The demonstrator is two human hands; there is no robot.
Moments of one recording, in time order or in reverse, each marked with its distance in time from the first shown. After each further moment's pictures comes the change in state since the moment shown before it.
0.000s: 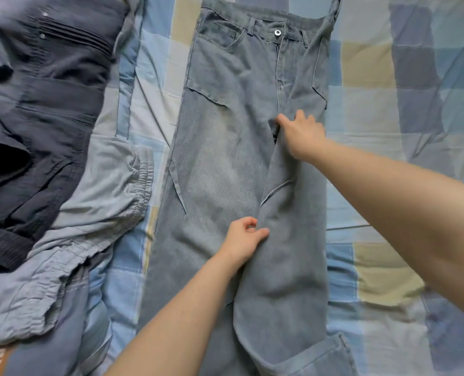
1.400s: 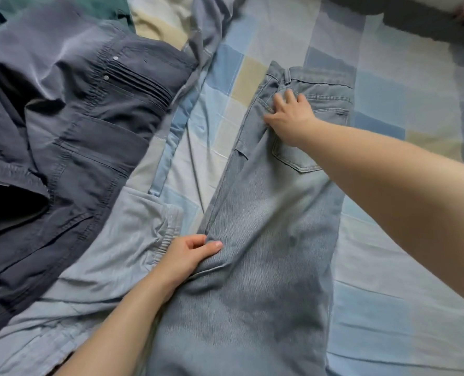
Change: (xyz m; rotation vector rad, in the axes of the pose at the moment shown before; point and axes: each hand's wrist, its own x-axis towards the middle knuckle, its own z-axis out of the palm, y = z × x) left_hand 0.066 0.039 -0.175 -0.234 0.183 0.114; right_hand 0.205 -0.121 -0.090 -0.600 0.237 -0.383
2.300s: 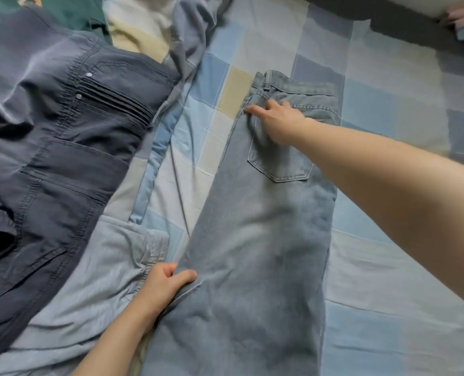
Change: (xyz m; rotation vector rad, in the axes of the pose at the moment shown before) left_hand 0.016 -0.012 -0.013 0.016 0.107 -0.077; right_hand 0.036 0.027 0.012 0.426 0.011 -0.016
